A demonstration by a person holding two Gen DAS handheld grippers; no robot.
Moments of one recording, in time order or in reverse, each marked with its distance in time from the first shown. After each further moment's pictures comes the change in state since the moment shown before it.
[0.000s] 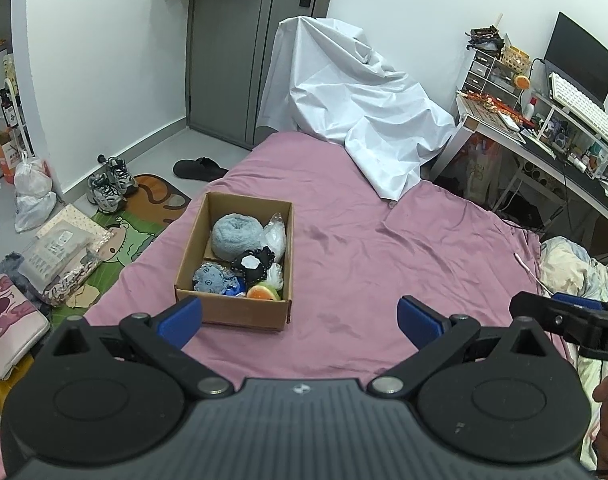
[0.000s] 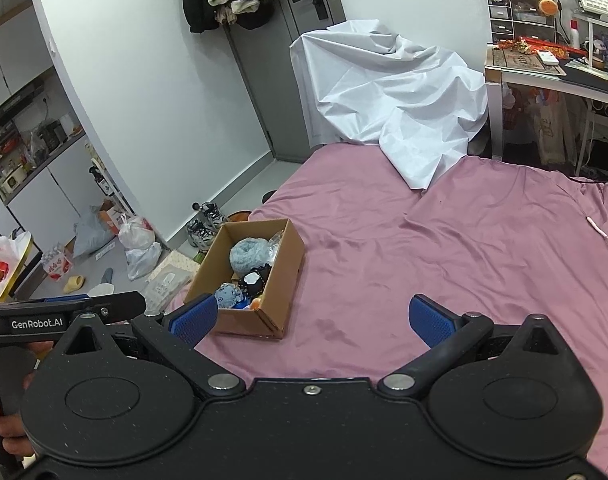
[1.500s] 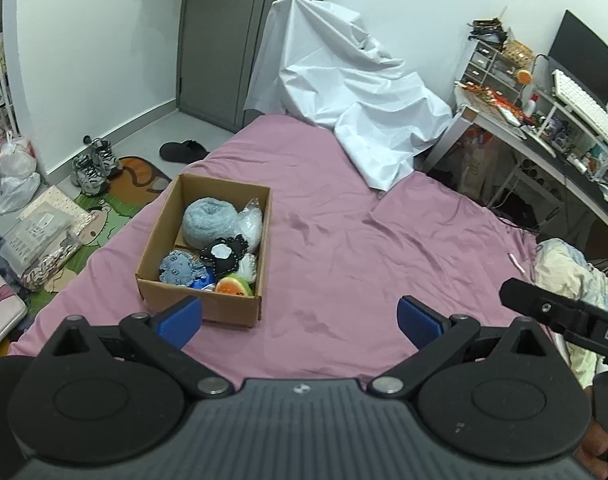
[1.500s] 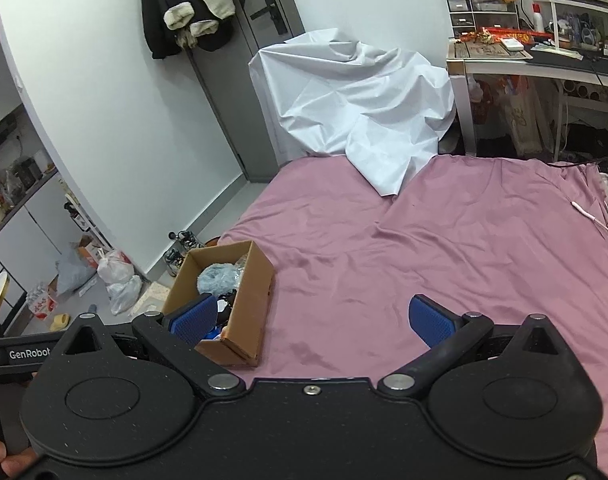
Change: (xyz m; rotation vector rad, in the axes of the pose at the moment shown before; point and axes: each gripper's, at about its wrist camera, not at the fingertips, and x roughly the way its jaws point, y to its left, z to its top) left arm 0.038 -0.020 0.001 -0.039 0.036 -0.037; right arm 0.025 -0.031 -0.003 0.088 -0.061 -0.050
